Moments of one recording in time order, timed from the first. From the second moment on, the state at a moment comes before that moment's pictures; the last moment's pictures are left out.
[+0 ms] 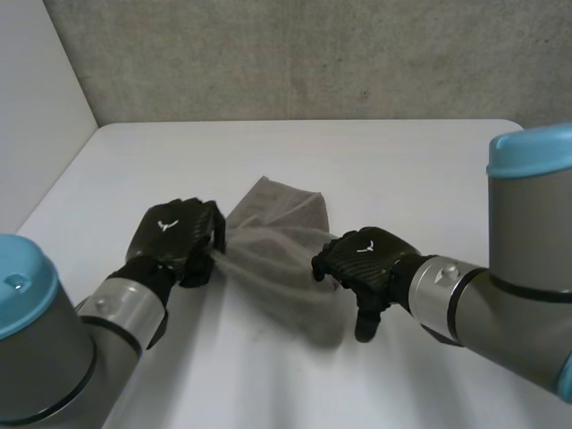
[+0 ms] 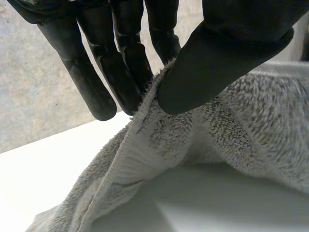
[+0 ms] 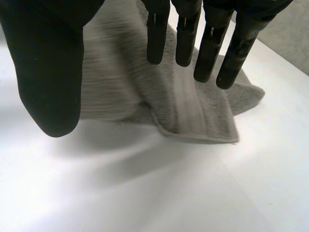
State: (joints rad) left arm 4.18 -1.68 -1.91 3.43 -1.60 3.13; right arm 2.11 -1.25 1.45 0.41 1.27 2.69; left_hand 1.18 1.22 1.21 1.22 1.03; right_hand 0.37 0.42 0.41 0.40 0.23
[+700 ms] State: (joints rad) left arm 4.21 -1.59 -2.14 3.41 -1.60 3.28; right arm 2.22 -0.83 0.95 0.24 1.15 2.48; left_hand 1.18 1.22 1.21 1.22 1.03; right_hand 0.34 0.40 0.39 0.37 0.22
